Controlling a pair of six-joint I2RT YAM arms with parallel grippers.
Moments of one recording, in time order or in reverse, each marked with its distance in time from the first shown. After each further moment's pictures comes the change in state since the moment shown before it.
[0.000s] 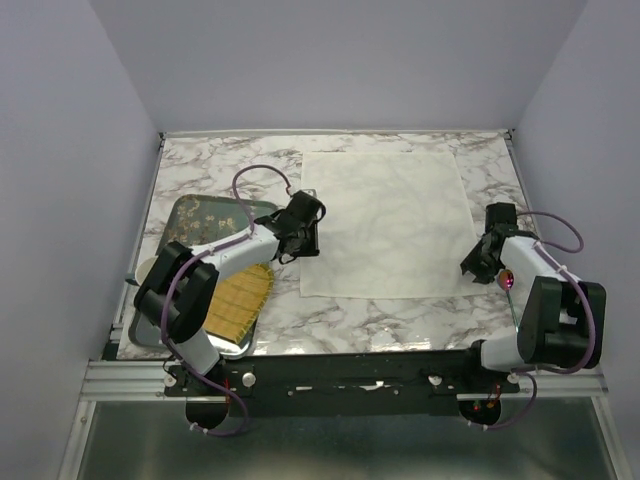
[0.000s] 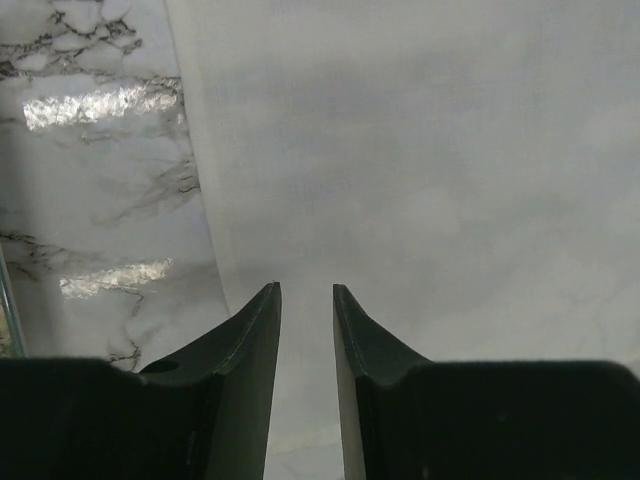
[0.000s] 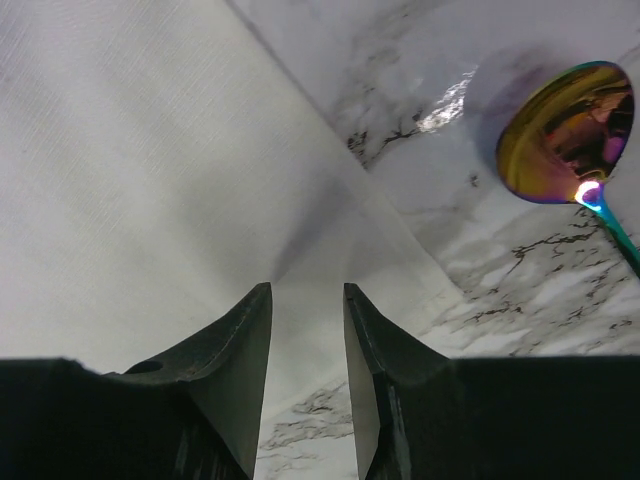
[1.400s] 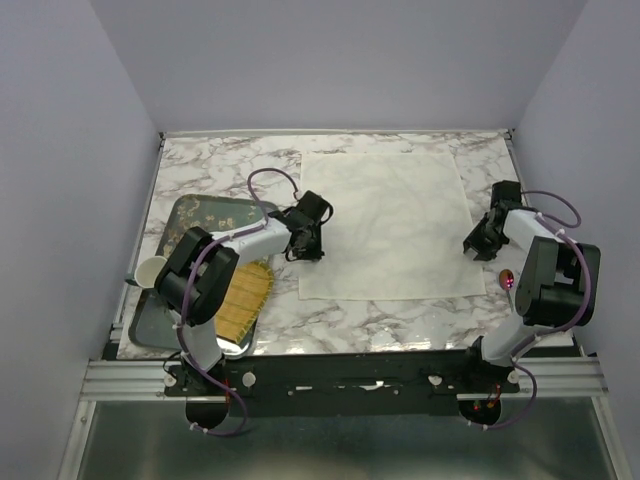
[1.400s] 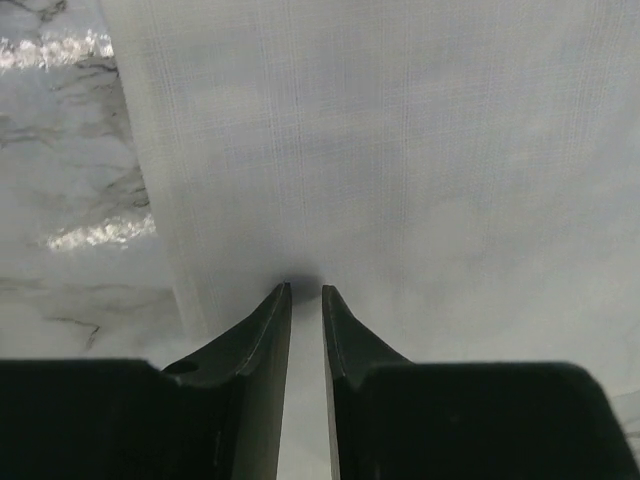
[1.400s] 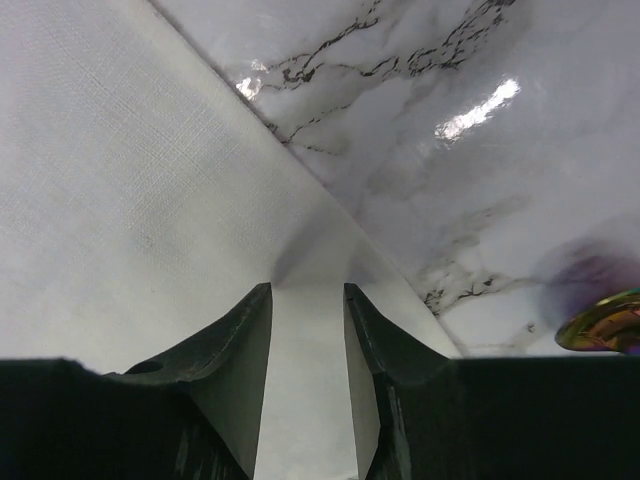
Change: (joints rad) left arm 0.002 0.149 0.052 -0.029 0.050 -0.025; right arm -0.073 0.259 0.223 0.041 -0.076 -0.052
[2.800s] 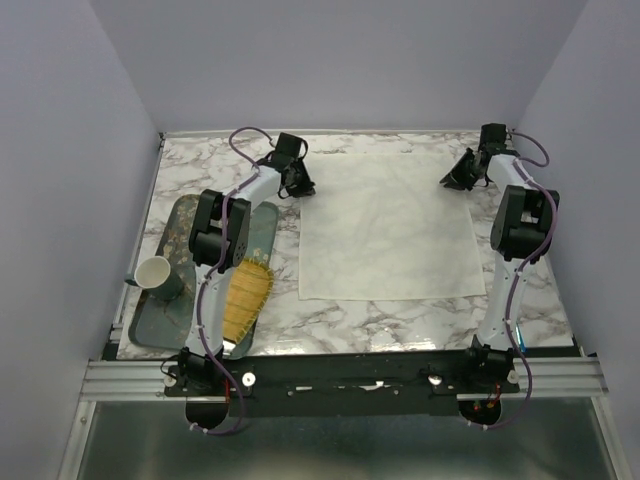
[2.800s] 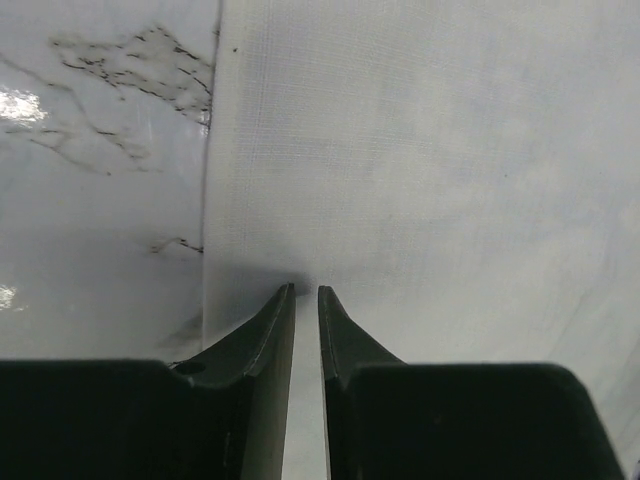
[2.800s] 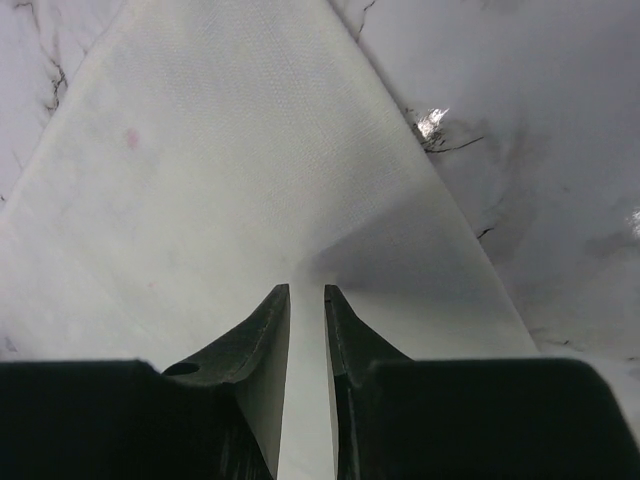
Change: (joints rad) left arm 0.299 0.508 0.697 -0.001 0.166 -0.083; right arm 0.053 0.656 0.878 0.033 -0.320 0.064
